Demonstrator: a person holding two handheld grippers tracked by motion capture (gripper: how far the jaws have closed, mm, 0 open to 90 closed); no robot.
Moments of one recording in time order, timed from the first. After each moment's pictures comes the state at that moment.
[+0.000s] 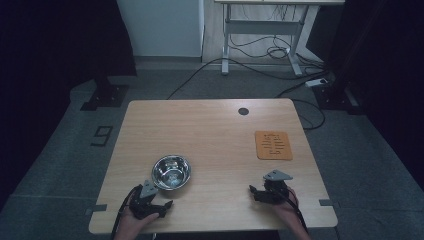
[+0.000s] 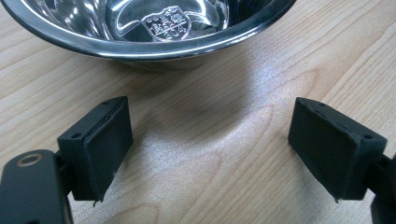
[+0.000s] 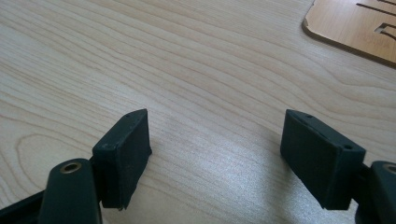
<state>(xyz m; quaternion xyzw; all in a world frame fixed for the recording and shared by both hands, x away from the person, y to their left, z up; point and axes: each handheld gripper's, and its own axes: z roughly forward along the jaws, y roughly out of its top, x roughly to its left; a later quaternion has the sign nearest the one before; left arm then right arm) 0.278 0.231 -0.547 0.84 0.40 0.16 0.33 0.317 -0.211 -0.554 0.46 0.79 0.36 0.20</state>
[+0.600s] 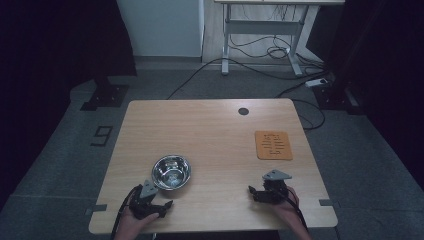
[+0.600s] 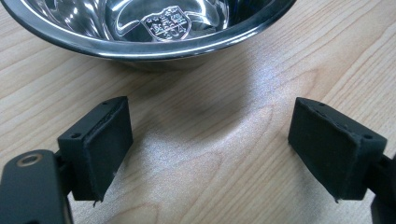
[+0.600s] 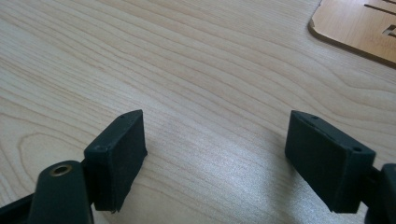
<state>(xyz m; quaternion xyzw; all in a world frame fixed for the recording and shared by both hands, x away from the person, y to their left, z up) 0.278 0.231 -0.547 0.84 0.40 0.16 0.34 0.319 -0.210 -0.554 0.45 0.79 0.36 0.20</state>
